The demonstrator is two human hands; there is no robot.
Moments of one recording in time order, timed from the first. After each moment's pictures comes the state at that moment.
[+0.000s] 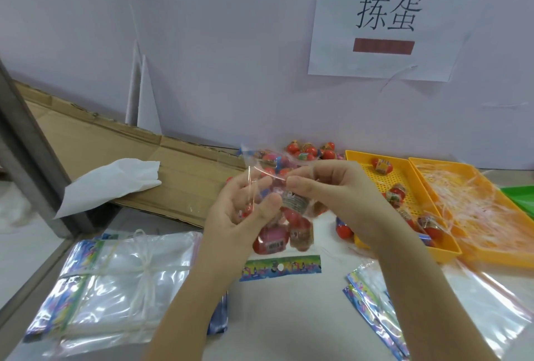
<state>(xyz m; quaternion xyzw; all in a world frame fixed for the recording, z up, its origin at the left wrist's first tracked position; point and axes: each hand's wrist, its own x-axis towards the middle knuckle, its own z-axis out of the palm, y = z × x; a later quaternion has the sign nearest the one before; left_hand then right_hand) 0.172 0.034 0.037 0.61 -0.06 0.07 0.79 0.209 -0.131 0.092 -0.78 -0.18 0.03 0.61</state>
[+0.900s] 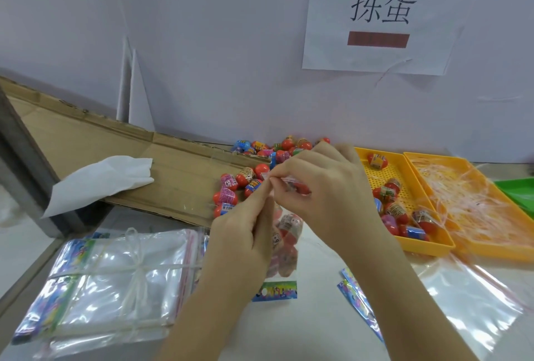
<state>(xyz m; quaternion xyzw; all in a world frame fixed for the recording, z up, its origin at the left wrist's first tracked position) 0.161 0.015 0.034 0.81 -0.11 0.30 0.50 0.201 -0.114 0.087 -0.85 -0.31 -0.41 0.15</state>
